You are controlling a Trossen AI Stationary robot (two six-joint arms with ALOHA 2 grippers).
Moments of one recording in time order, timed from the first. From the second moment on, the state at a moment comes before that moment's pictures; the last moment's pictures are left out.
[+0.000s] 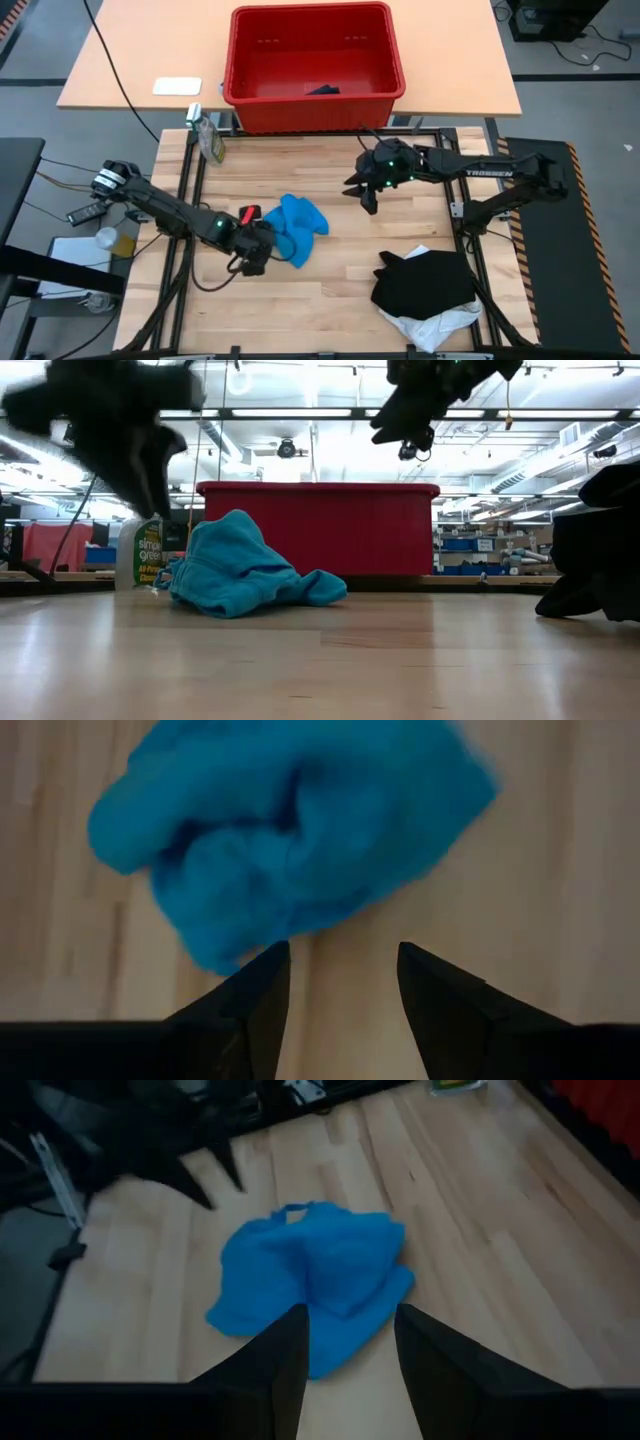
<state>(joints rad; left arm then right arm) -0.39 1.39 0.94 -0.80 -0.36 -0.41 -0.19 1.32 1.06 -0.36 -0.17 0.18</state>
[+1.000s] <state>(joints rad) -0.14 1.47 0.84 -0.67 -0.33 -0.19 0.00 1.32 1.04 -0.25 -0.08 0.41</state>
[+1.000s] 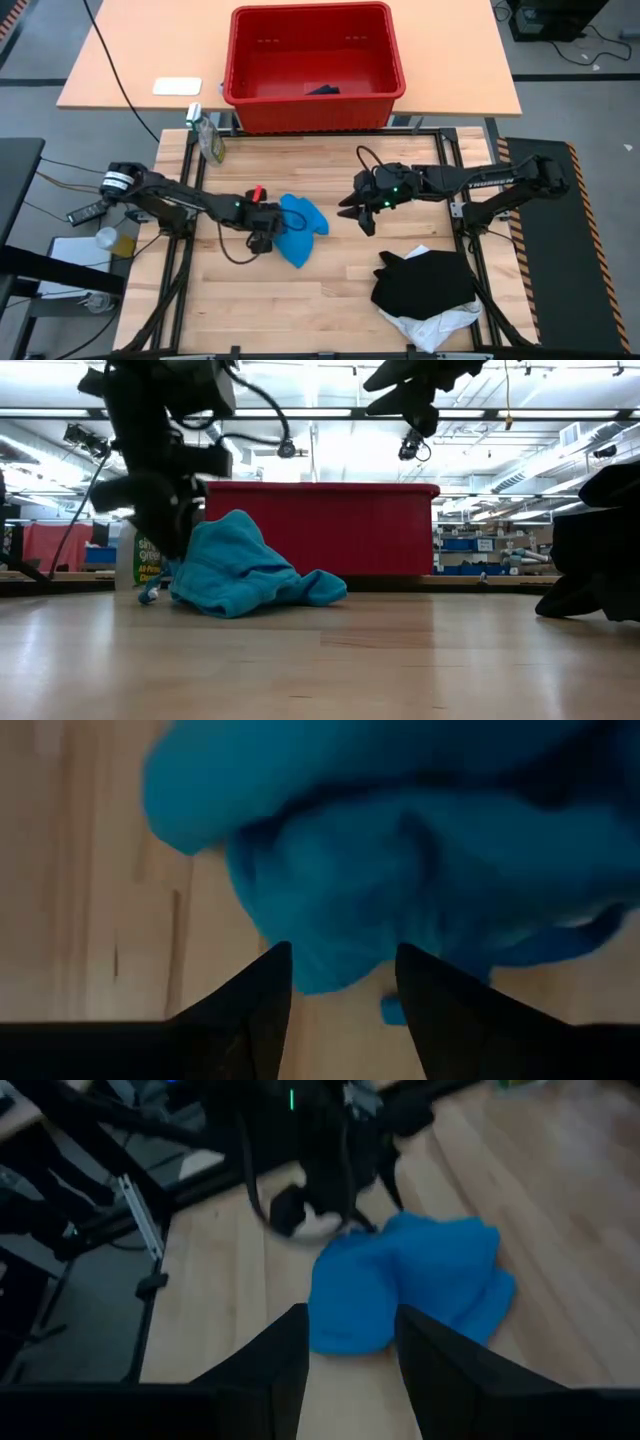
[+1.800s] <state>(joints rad) 0.14 1.34 0.62 -0.41 -0.05 -0.36 0.06 1.32 1.04 -0.20 -0.06 0.42</state>
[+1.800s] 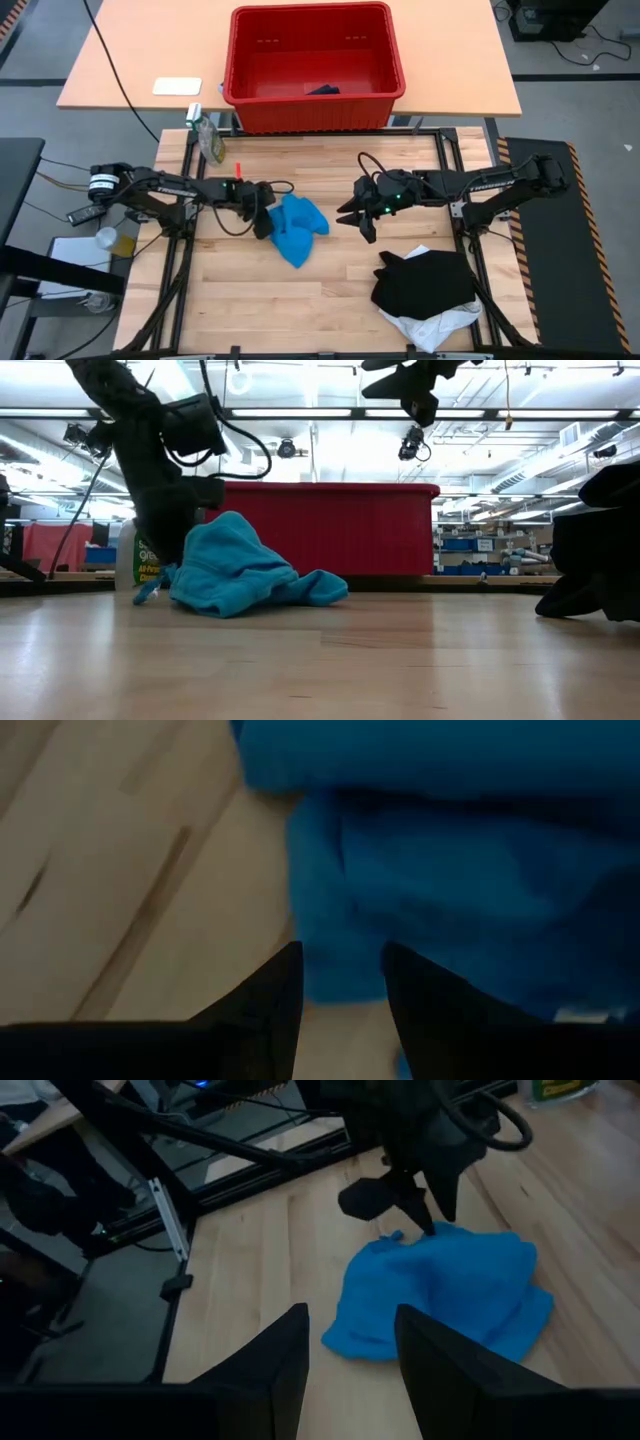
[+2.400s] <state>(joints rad) 0.06 1.47 0.75 -0.43 -0.03 -0.34 0.06 1.32 1.04 -0.20 -0.05 0.42</state>
